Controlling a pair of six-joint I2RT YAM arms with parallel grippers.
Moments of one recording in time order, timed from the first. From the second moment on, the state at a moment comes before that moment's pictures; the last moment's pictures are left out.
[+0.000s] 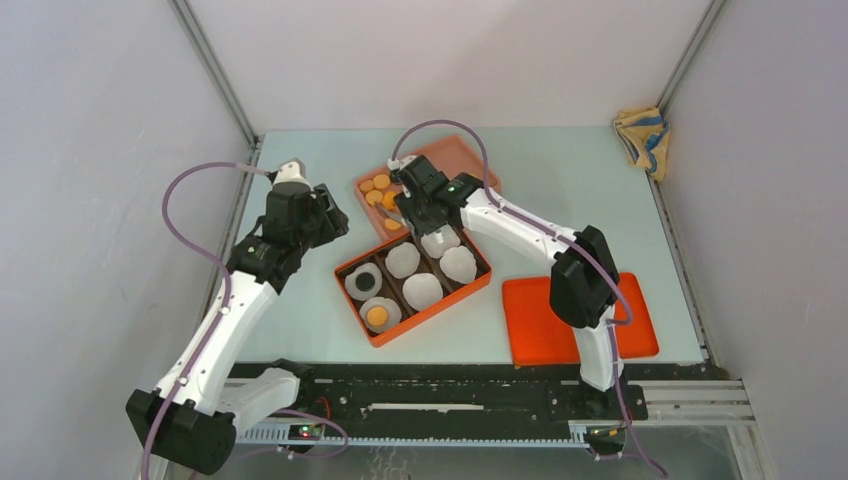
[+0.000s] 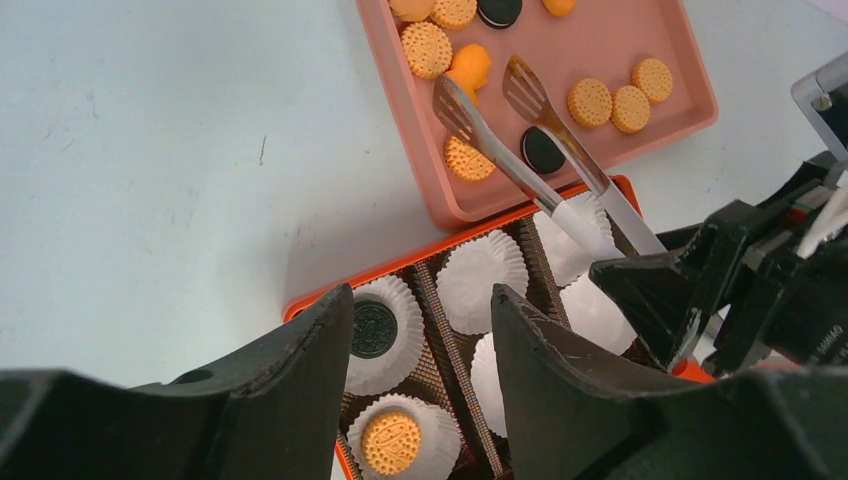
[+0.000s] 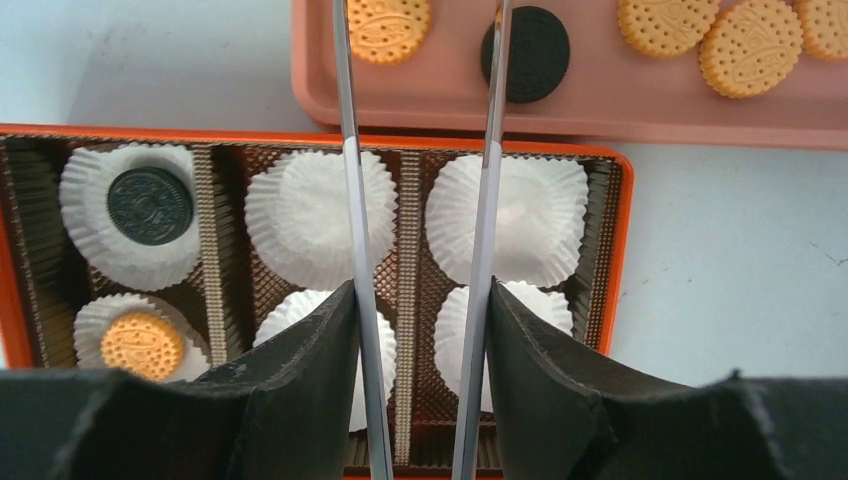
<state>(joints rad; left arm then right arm) -0.29 1.01 1.02 -0.59 -0.19 -0.54 0.82 2.02 1.85 -0.74 0.16 0.18</state>
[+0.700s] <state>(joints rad) -0.29 1.01 1.02 -0.59 -0.19 -0.54 0.78 2.08 1.90 -0.73 0.13 0.18</state>
